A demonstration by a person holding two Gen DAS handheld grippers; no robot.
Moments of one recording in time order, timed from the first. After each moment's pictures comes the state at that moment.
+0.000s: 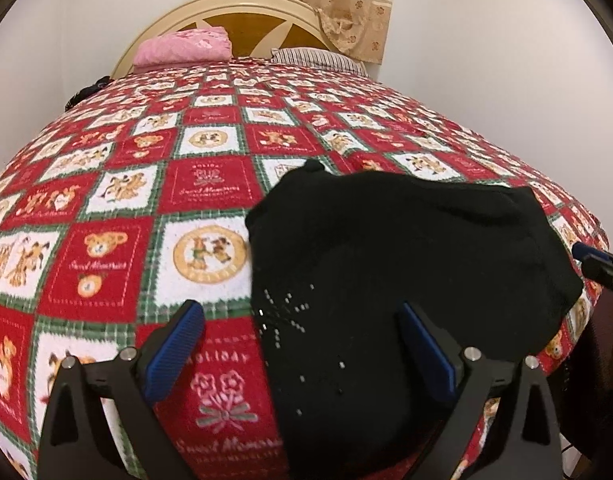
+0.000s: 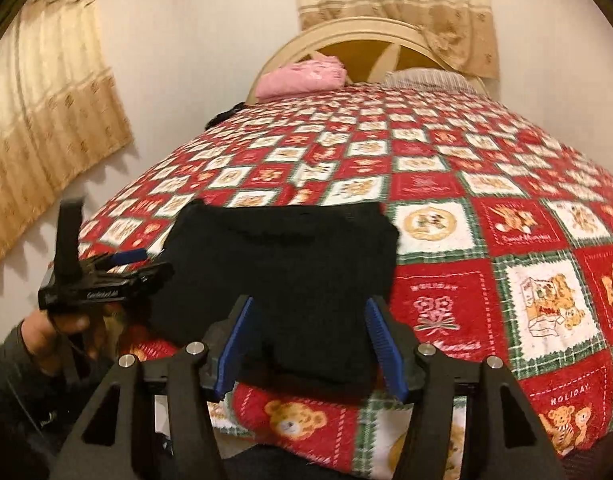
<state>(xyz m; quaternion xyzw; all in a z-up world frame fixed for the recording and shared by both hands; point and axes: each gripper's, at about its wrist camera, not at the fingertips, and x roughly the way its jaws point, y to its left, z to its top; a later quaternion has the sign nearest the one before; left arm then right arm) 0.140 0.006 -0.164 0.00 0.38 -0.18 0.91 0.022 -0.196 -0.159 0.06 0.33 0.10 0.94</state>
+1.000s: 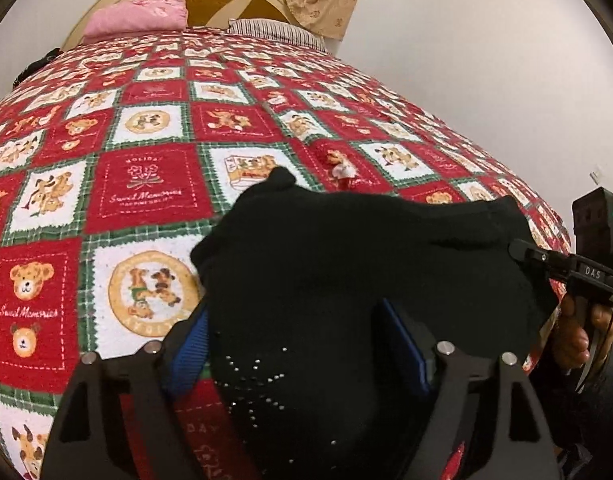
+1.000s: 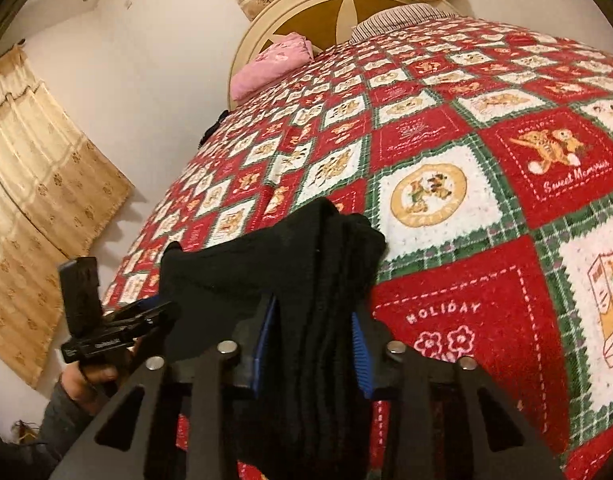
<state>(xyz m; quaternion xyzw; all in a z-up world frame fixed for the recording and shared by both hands) 0.181 -0.001 -0.169 -0.04 0.43 -0.29 0.86 0.090 -0.236 -0.196 0.22 0.38 0.13 0.89</state>
